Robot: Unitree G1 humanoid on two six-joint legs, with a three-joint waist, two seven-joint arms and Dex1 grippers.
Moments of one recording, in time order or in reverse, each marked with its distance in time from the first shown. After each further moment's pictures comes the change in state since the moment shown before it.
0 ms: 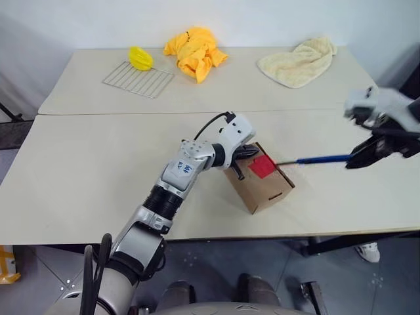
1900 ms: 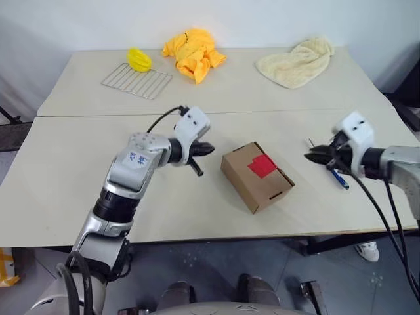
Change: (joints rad) left arm 0.120 0.298 0.082 -0.456 -0.048 0.509 -0.073; right arm 1.159 0.524 -1.098 -0.002 -0.016 -0.396 -0.700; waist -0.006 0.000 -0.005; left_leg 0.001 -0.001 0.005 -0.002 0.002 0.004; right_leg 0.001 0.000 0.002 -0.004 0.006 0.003
